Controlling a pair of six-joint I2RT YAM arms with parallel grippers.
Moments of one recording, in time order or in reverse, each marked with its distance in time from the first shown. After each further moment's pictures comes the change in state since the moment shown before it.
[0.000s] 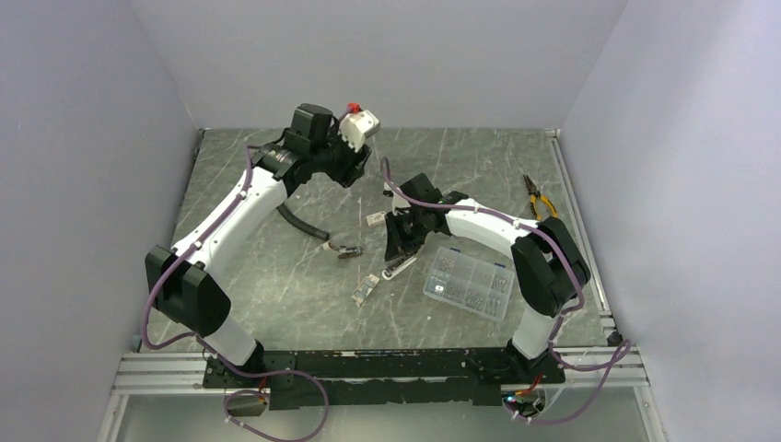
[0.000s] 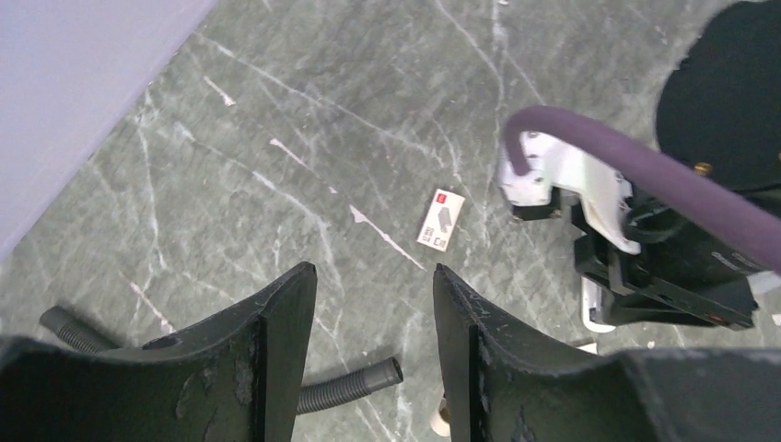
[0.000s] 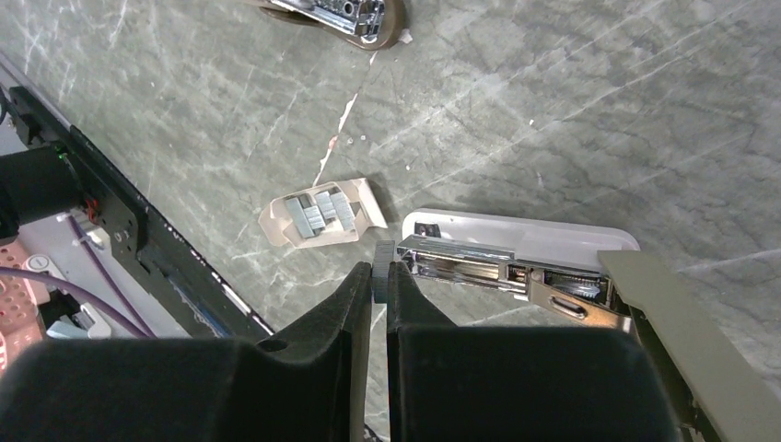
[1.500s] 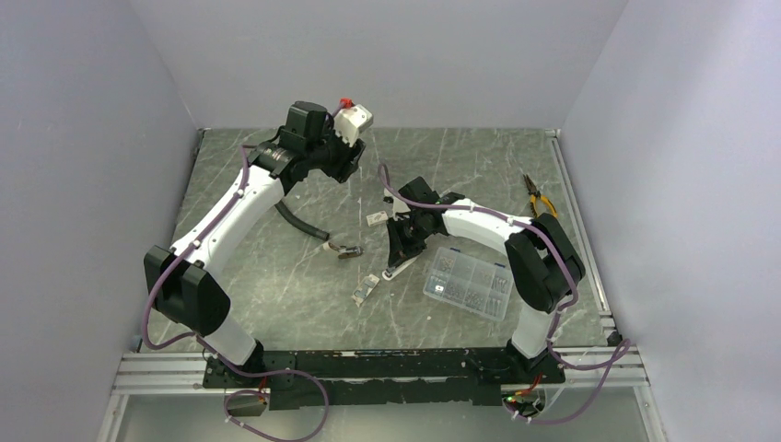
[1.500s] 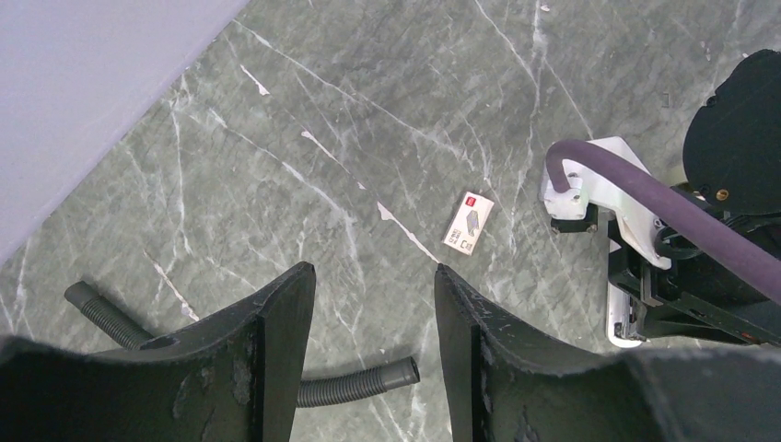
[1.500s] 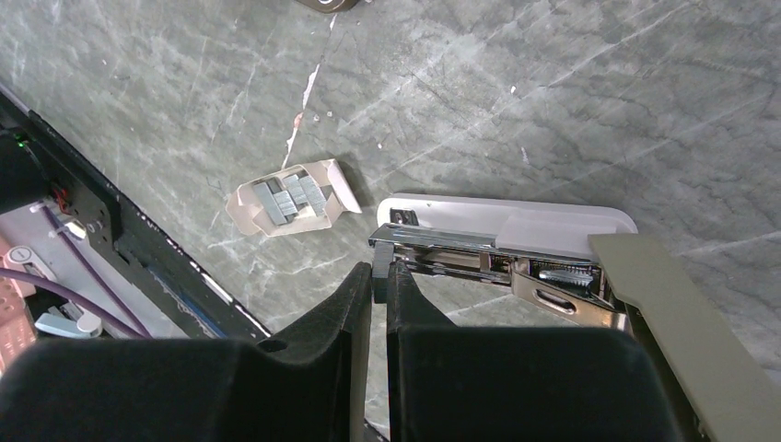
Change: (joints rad) left arm 0.029 0.000 0.000 0.025 -0.060 -0.023; right arm -0.005 0.037 0.000 -0.049 -0.002 -0.014
